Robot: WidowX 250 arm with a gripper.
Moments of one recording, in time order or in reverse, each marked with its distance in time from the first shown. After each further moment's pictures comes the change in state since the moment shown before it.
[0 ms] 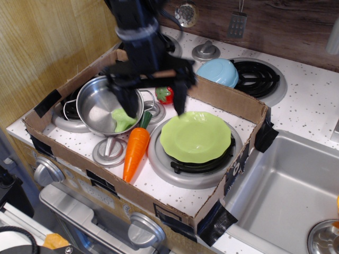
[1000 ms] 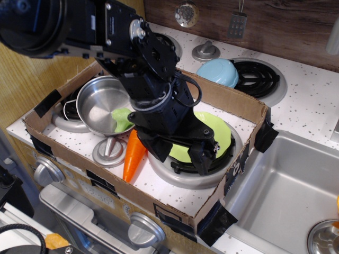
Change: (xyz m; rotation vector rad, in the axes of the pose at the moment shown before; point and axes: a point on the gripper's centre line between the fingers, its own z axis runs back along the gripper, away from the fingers) arm -0.059 -0.037 -0.034 -0.159 -0.153 -0.489
